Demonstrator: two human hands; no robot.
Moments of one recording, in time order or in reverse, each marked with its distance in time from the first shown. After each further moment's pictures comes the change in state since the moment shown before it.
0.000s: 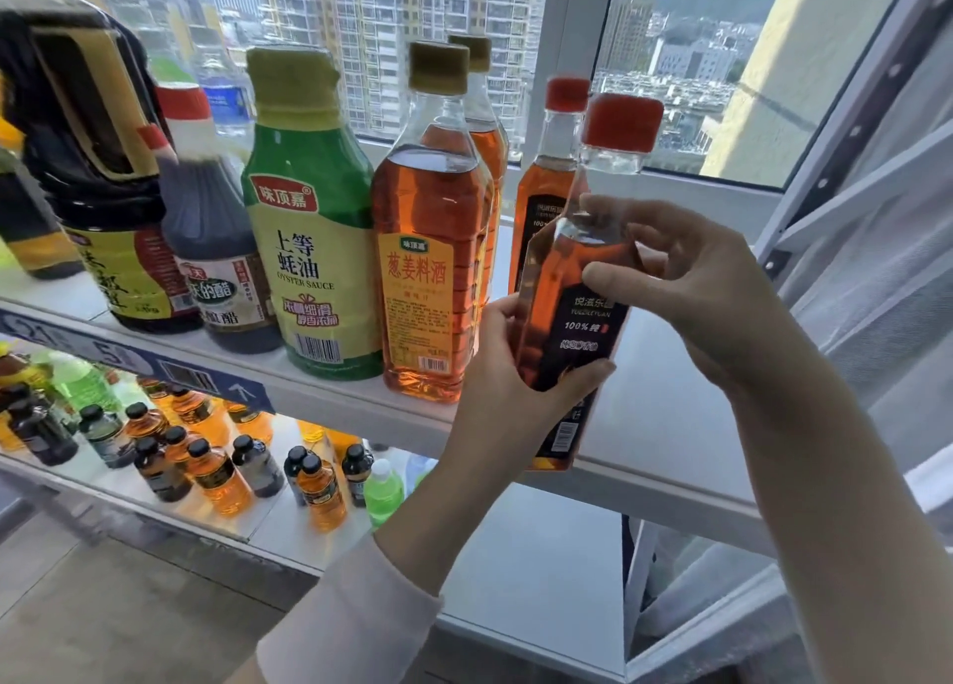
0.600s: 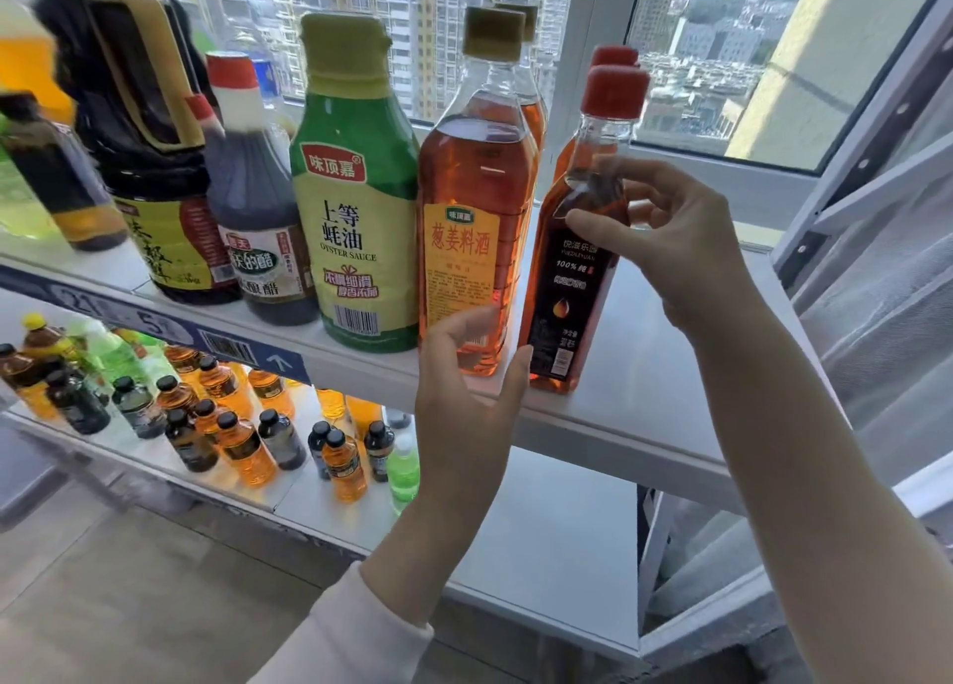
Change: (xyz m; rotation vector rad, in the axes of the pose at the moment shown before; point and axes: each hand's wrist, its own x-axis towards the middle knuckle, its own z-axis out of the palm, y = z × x) left_hand -0.032 -0.033 -0.033 0.112 0.364 0.151; right_hand 0.029 0.015 0.033 -0.080 0.223 0.037
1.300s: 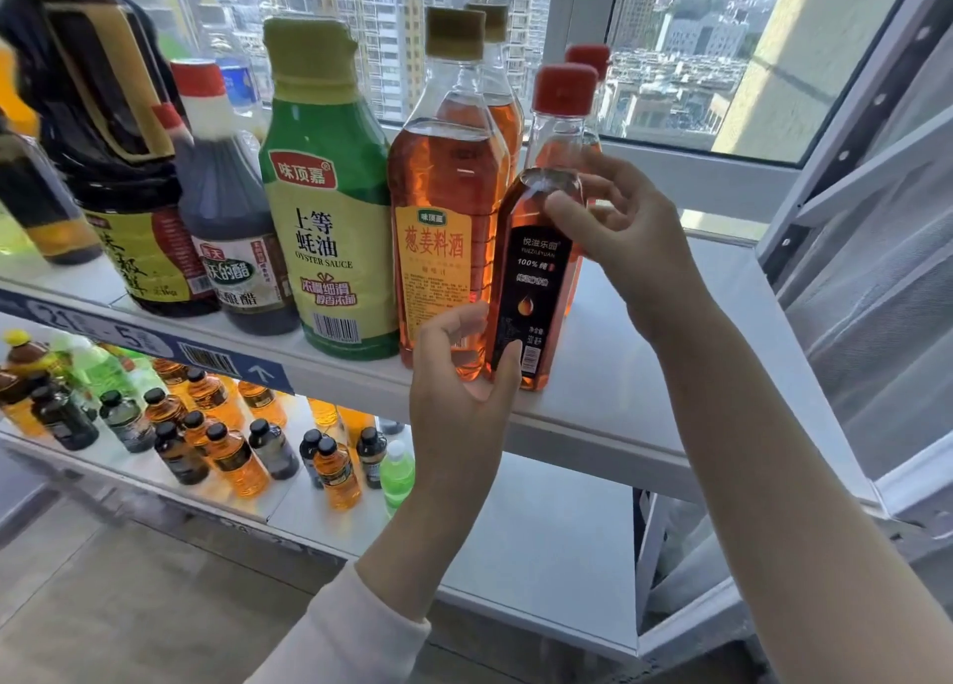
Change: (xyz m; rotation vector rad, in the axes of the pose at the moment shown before) left_hand 0.006 0.001 0.012 -0.006 -0.002 0.003; right_hand 0.003 0.011 0.008 0.068 -0.045 0.018
